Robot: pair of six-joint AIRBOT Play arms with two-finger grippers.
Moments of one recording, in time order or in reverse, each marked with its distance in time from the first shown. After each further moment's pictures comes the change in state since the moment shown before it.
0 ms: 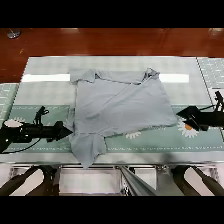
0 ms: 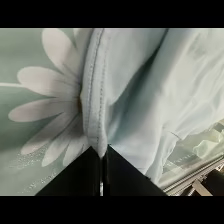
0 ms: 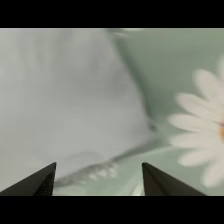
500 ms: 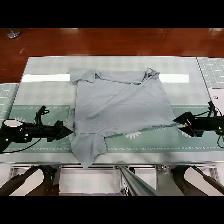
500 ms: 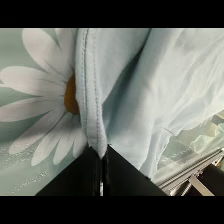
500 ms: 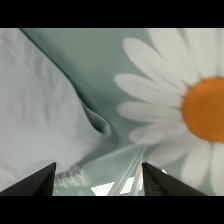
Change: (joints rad) left arm -0.005 0.000 0.006 -0.007 -0.013 0.006; right arm 0.027 -0.153 -0.039 0.003 -0.084 0.049
